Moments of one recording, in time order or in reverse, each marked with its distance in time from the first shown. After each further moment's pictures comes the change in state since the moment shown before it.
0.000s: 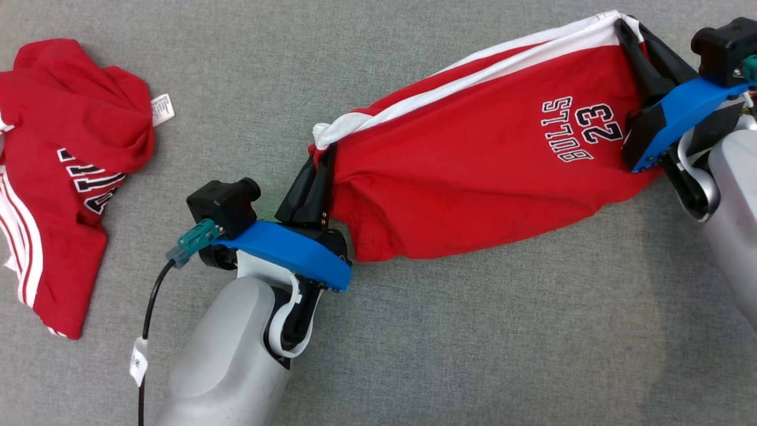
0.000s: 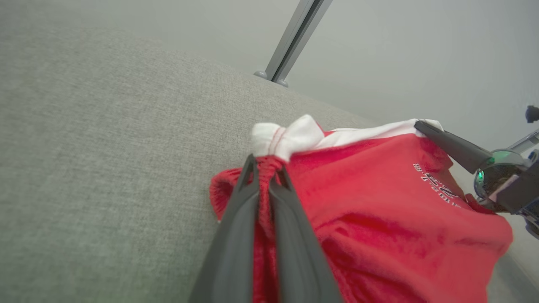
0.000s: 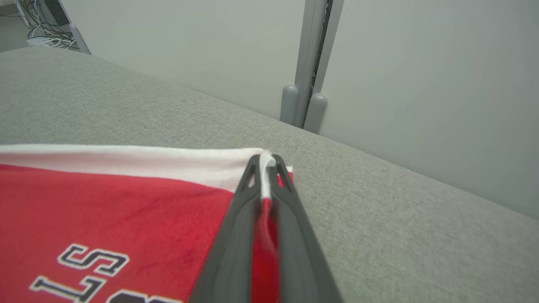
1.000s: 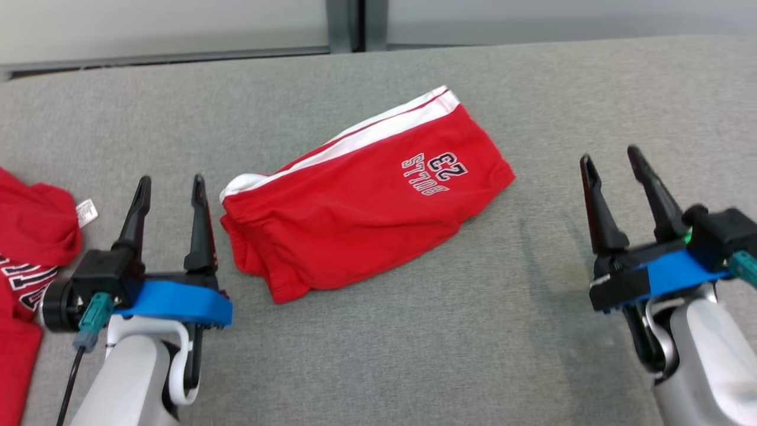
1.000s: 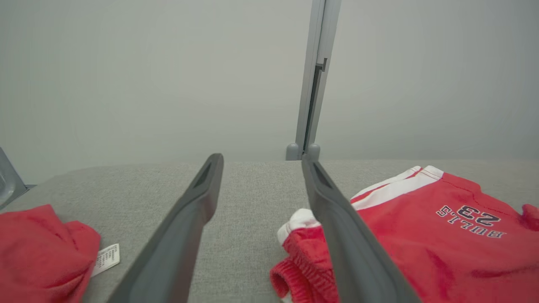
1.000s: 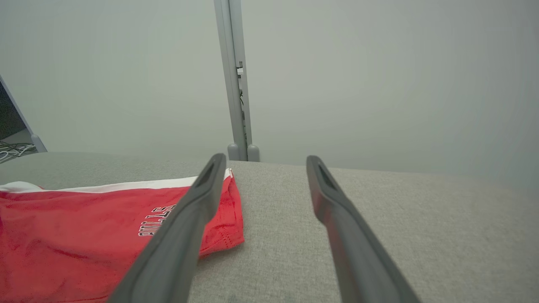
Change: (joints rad) left arm 0.199 0.217 0.150 -0.163 0.272 0.229 -0.076; right arm 0.585 0.216 -0.397 -0.477 -0.172 0.000 -0.079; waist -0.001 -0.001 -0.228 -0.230
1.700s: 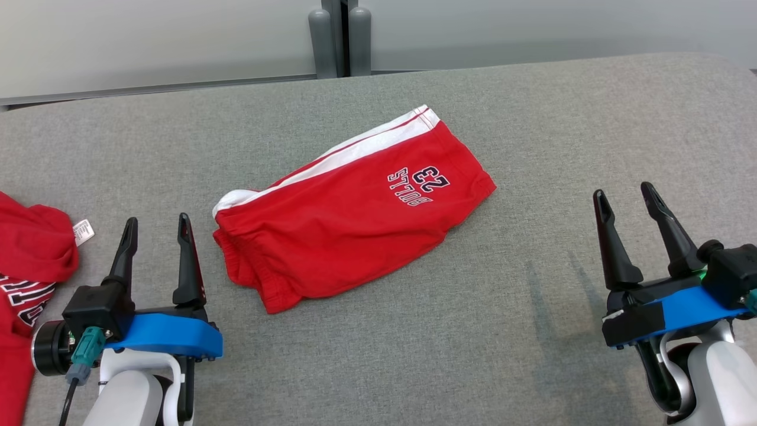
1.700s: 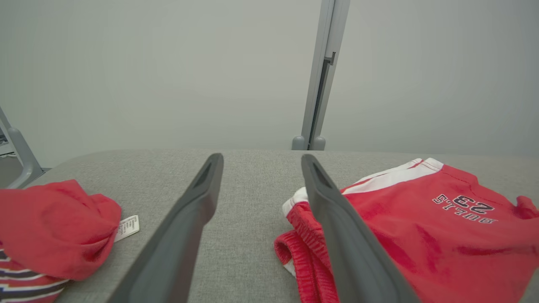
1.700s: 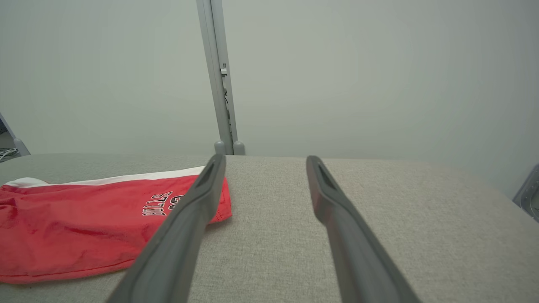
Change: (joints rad) left arm 0.118 0.024 0.019 -0.053 -0.024 0.052 0.022; right arm 0.170 0.031 -0.075 -0.181 -0.028 0.000 0.097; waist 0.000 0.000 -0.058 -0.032
